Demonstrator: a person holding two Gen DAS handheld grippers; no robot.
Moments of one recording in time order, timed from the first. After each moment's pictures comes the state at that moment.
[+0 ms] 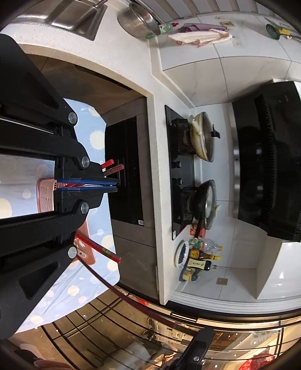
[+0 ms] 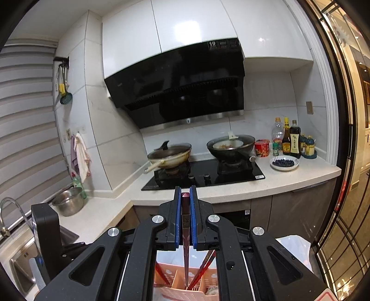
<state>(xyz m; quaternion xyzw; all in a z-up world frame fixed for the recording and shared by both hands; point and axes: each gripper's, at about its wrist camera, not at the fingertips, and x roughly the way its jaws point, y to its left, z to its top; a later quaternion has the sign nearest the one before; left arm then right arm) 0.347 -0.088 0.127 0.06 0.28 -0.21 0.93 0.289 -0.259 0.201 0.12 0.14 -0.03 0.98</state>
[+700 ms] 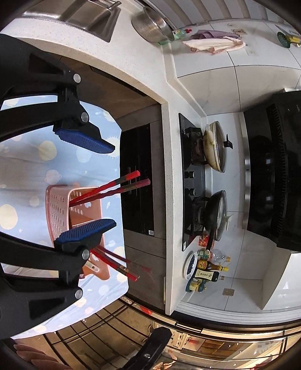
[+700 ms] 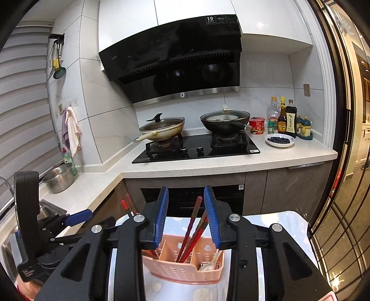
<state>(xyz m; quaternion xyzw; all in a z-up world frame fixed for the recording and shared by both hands) 0.339 -0.076 0.098 0.05 0.30 -0.18 0.94 0.279 -0.250 0.140 0.10 0.20 -0.04 0.97</state>
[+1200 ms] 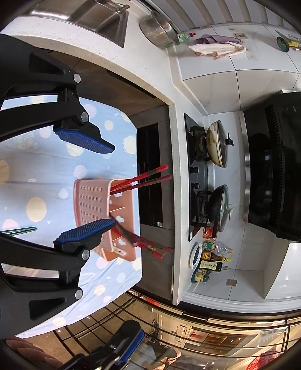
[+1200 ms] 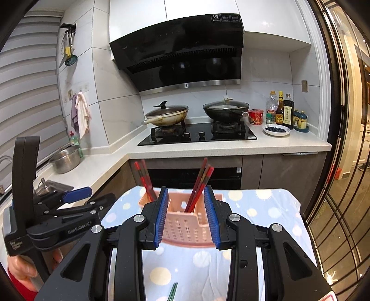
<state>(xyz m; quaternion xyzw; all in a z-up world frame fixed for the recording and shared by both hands) 0.270 -0.060 0.092 0.06 0.30 -0.19 0.93 0.195 -0.224 0.112 0.08 0.22 -0.03 0.97</state>
